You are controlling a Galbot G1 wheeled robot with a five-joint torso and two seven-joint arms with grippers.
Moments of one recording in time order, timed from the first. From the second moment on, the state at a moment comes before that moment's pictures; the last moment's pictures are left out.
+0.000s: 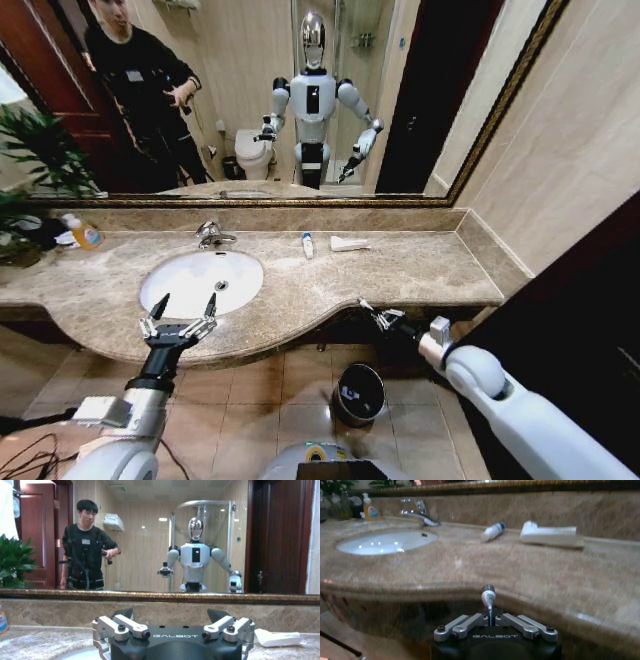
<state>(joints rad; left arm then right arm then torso) 1.84 -1.36 -0.82 -2.47 -0.37 0.04 0.05 -1.41 0.83 0.40 1.93 0.55 -0.17 -0.25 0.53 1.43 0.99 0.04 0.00</state>
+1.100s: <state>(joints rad) 1.84 -1.36 -0.82 -2.47 -0.37 0.04 0.05 -1.33 1.22 0.36 1.24 0.27 0.10 -0.26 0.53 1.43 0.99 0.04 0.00</state>
